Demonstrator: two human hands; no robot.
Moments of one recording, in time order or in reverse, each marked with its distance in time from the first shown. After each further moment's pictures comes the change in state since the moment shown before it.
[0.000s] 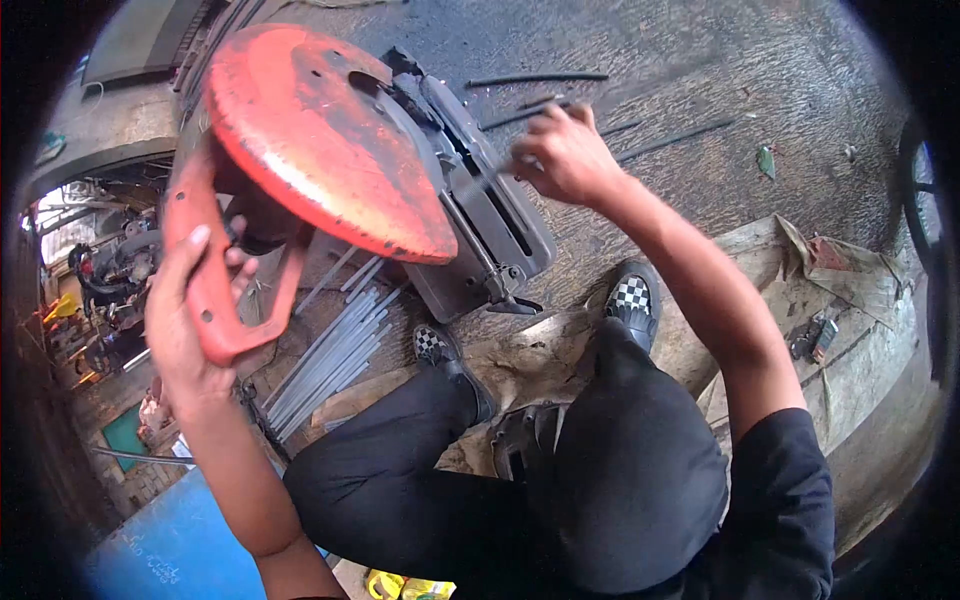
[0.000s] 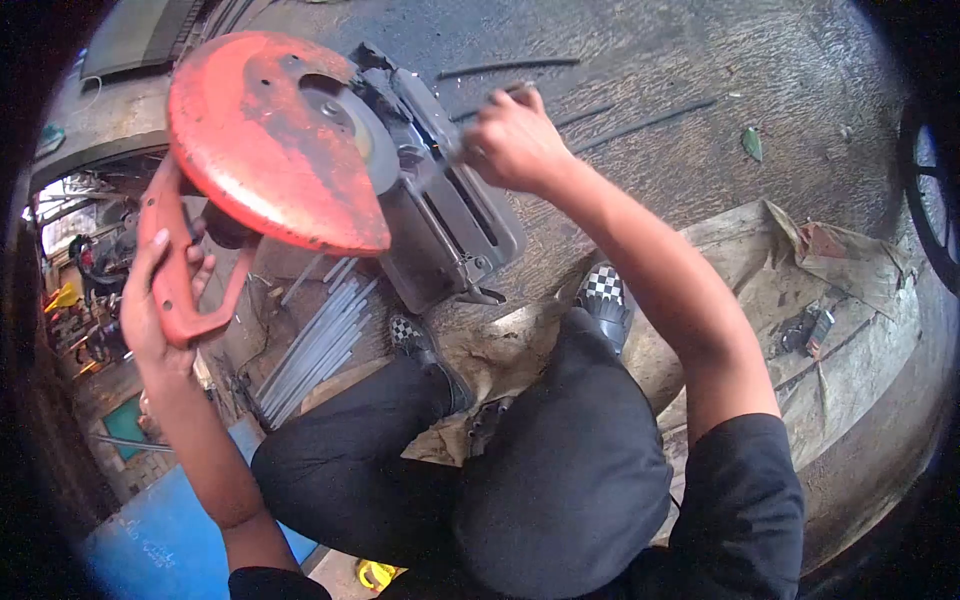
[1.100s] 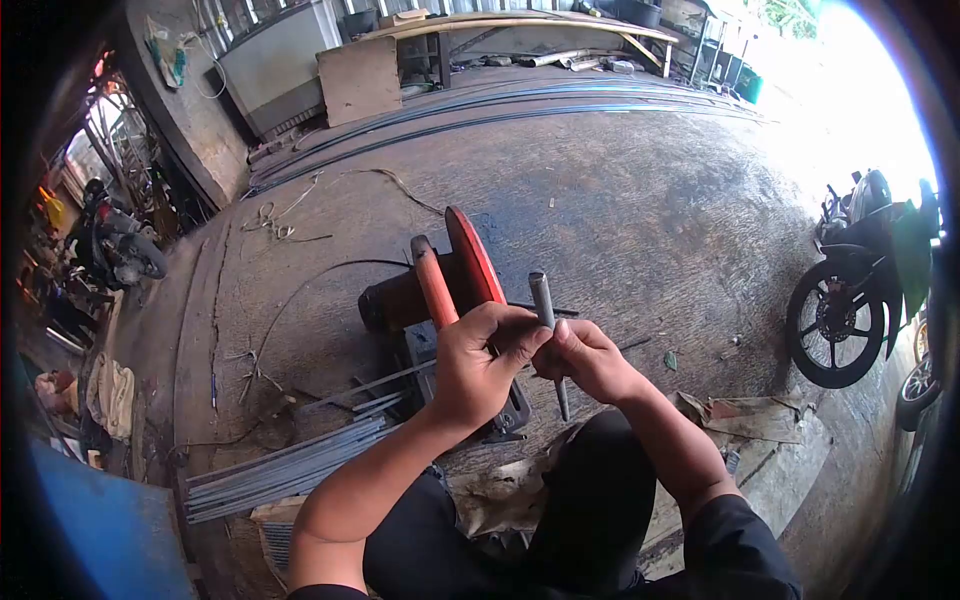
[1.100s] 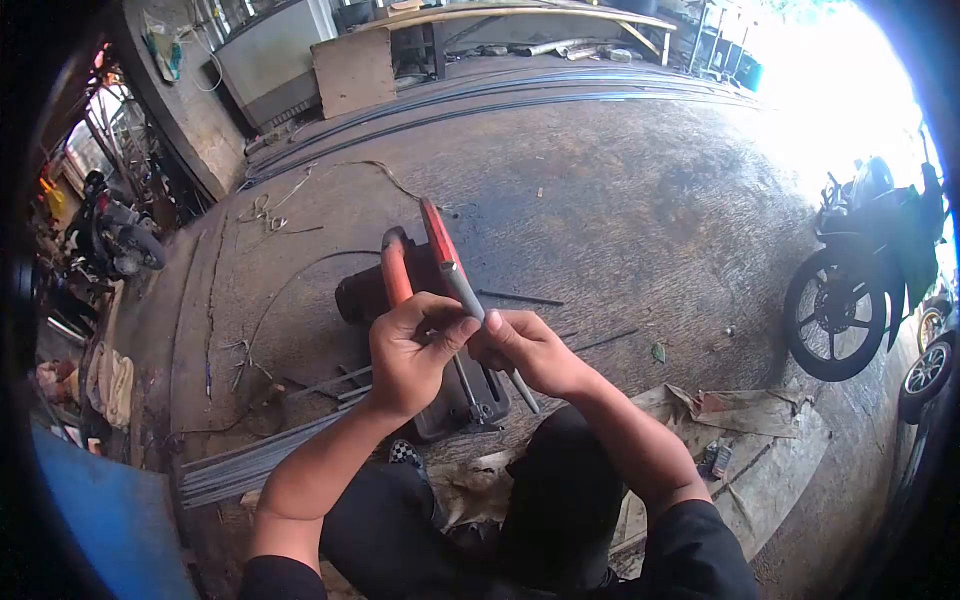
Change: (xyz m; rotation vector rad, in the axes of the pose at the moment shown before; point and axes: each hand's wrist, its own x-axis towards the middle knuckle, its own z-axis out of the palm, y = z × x) left_hand -0.135 0.027 -0.002 -0.343 -0.427 0.891; right_hand -0.010 -0.262 -0.235 1.335 -0.260 0.023
